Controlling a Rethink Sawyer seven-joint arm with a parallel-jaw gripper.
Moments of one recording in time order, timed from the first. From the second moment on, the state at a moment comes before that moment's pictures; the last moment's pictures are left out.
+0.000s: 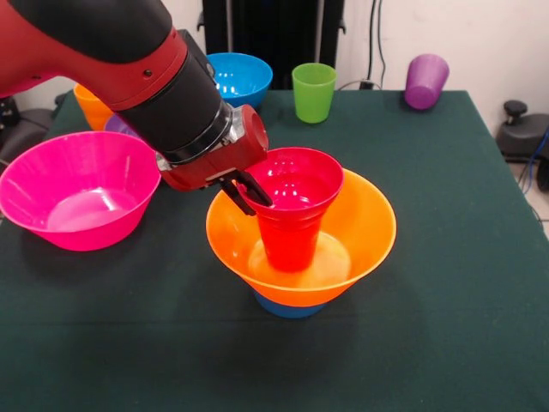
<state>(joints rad) -0.84 -0.32 0.79 1.27 -0.32 1.09 1.60</state>
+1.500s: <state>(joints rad) -0.84 -0.32 0.79 1.28 -0.33 1.06 1.60</state>
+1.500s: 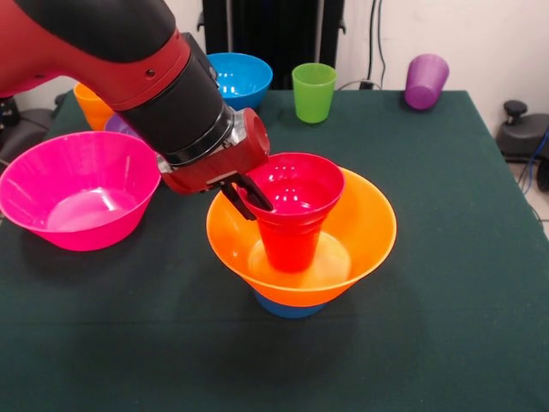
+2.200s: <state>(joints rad) -0.84 -0.44 0.79 1.39 -0.33 1.06 1.60</state>
